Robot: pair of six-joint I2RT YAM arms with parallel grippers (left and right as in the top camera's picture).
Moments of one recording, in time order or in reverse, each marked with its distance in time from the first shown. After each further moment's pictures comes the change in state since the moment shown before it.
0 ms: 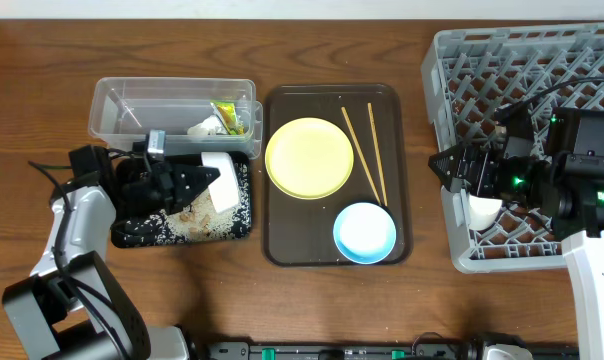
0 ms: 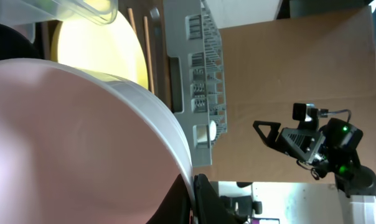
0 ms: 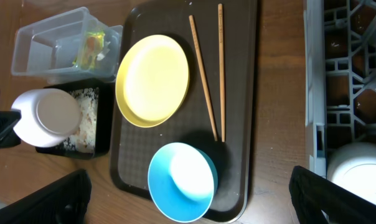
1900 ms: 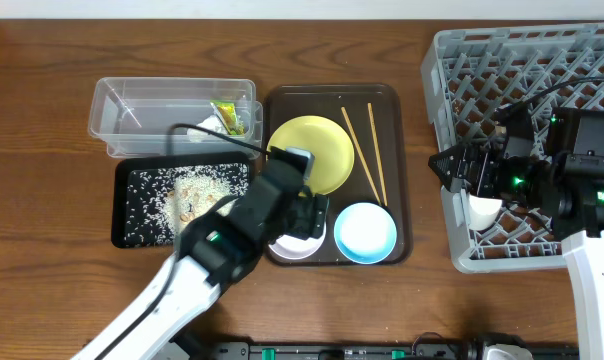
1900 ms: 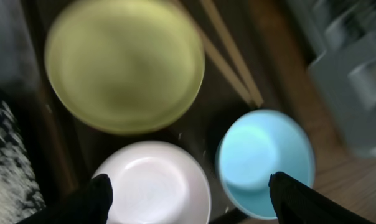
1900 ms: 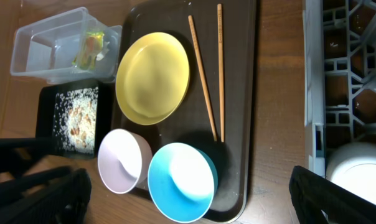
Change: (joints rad) left arm -1.096 -0.448 0.003 0.235 -1.396 -0.480; right arm 0.000 0.000 0.000 0.000 0.003 0.000
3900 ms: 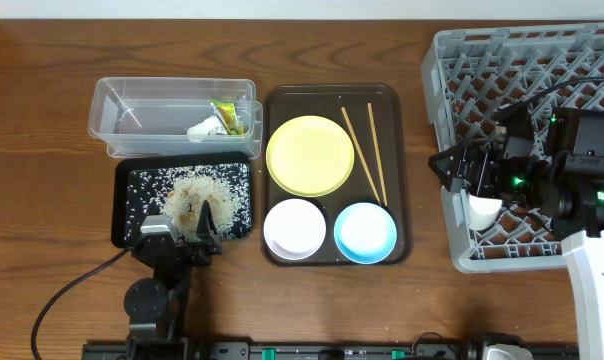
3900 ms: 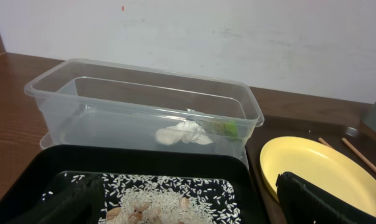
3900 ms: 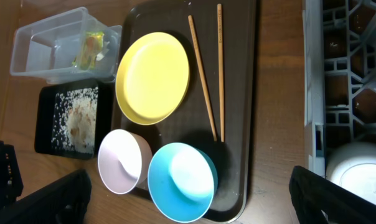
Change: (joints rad) left arm 0.695 -1.125 -0.858 0.423 0.046 0.240; right arm 0.000 0.000 0.000 0.000 0.000 0.000
